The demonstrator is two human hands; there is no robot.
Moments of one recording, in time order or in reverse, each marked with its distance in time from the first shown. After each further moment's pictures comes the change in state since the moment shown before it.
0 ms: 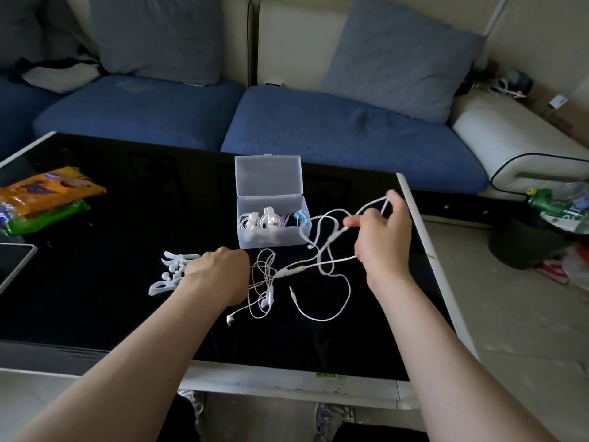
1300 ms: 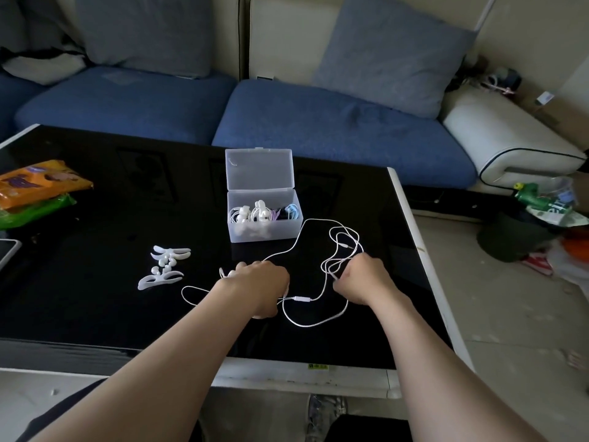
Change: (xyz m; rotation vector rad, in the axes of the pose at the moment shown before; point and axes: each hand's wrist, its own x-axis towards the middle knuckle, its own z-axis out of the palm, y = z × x) left_hand 0.017 0.043 0.042 -0.007 -0.192 0.334; right_hand 0.014 0.077 -0.026 -1.079 -0.454 0.094
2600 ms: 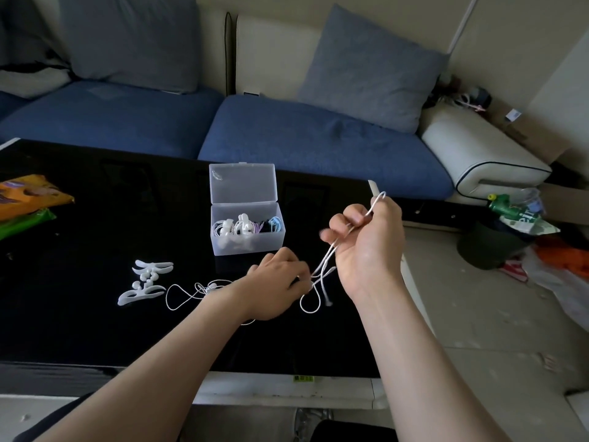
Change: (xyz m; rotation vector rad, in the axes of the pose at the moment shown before) left_hand 0.001 0.032 -0.017 -0.330 0.248 0.327; right_hand -0.085 -0.069 -0.087 1.762 0.268 -0.212
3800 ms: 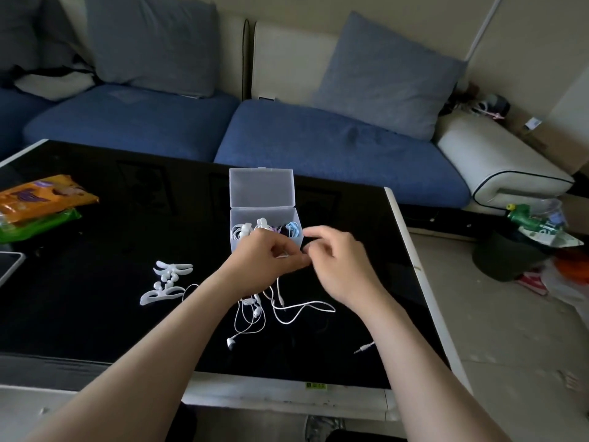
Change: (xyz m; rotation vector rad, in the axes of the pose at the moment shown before) left_hand -0.015 -0.025 -0.045 -0.422 0.364 -0.063; right_hand 0.010 0.049 -0.007 -1.249 -0.429 -0.207
